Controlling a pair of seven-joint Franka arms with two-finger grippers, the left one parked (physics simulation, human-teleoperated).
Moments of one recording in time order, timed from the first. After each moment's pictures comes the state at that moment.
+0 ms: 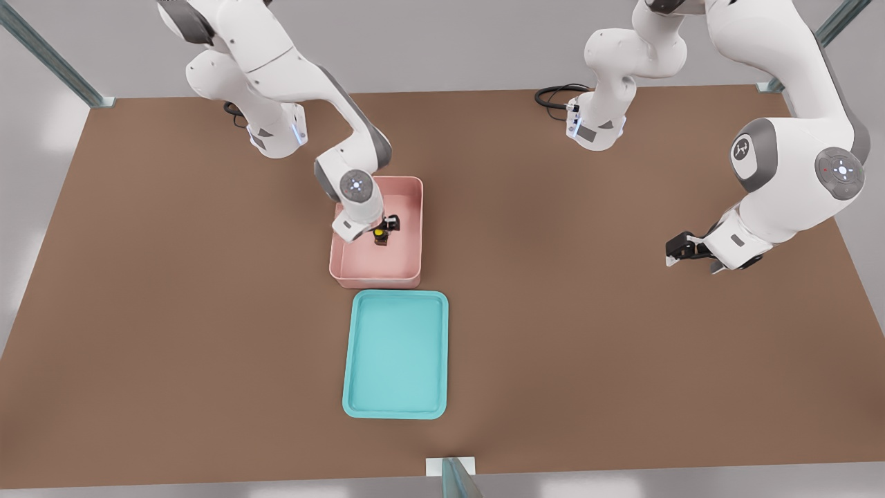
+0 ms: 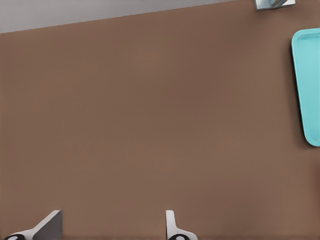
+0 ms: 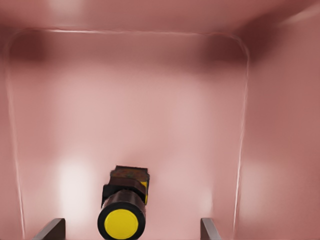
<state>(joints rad) 0.71 0.30 0.00 -2.23 0.11 2.39 0.66</state>
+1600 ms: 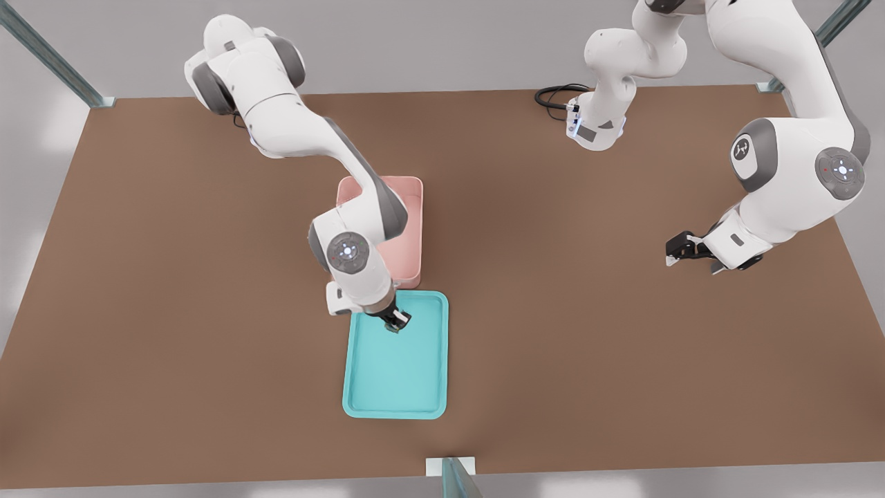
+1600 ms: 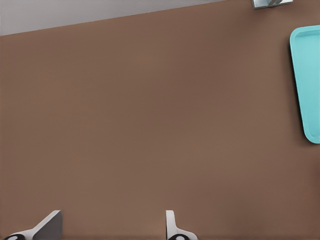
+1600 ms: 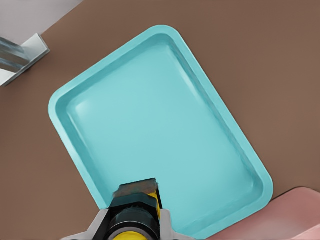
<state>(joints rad) 0.58 0.77 -0.08 -1.13 0.10 2.01 1.09</state>
